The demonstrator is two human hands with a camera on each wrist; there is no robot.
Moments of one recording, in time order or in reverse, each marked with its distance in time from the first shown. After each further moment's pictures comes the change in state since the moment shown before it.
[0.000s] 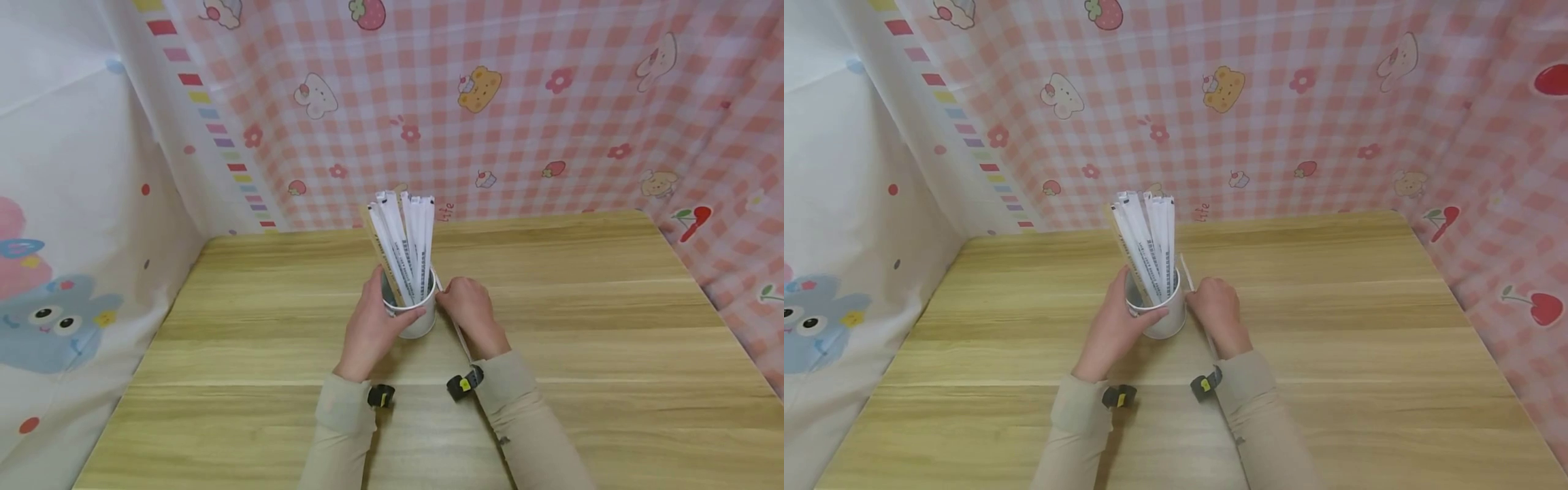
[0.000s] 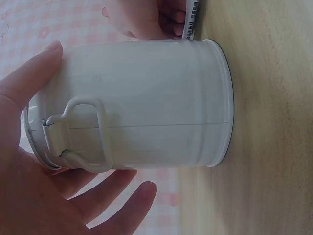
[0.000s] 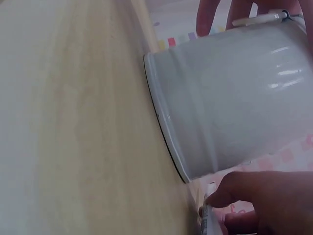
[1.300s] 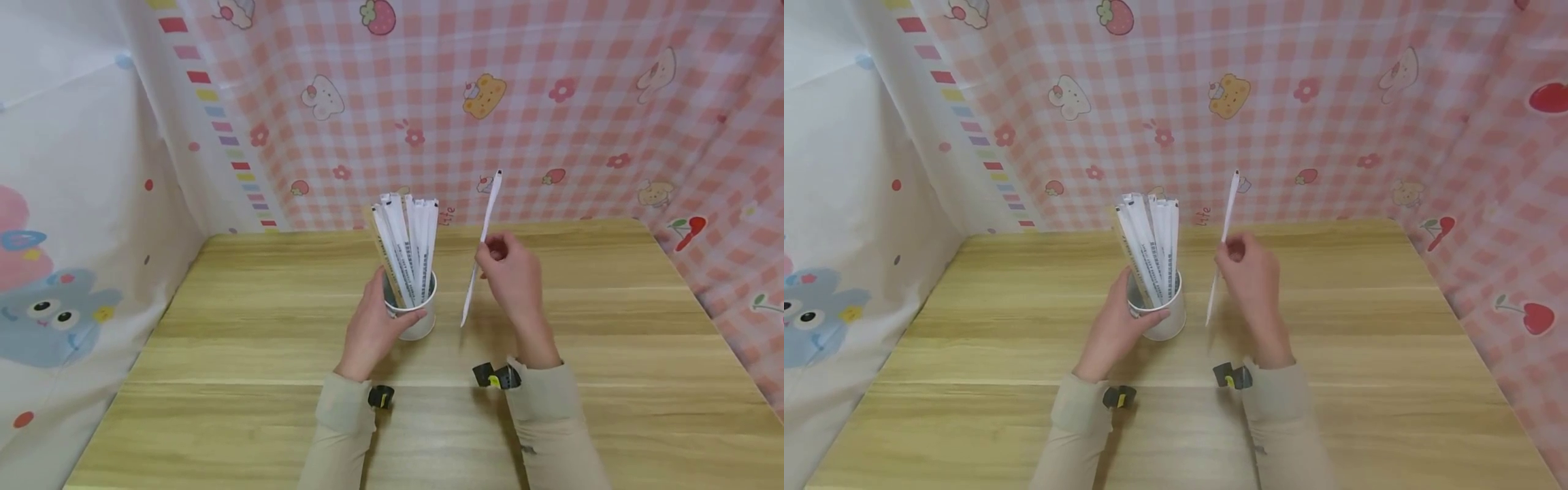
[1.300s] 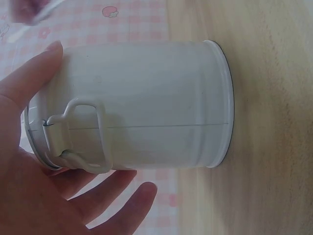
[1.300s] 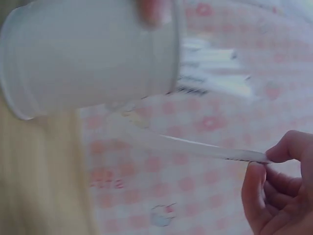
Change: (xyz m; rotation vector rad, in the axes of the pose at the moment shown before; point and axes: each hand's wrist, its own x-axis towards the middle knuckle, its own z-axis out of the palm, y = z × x) left_hand 0.001 0.000 -0.002 -0.007 -0.014 -0.023; right_hand -0.031 -0.016 -0.096 0.486 0.398 -0.110
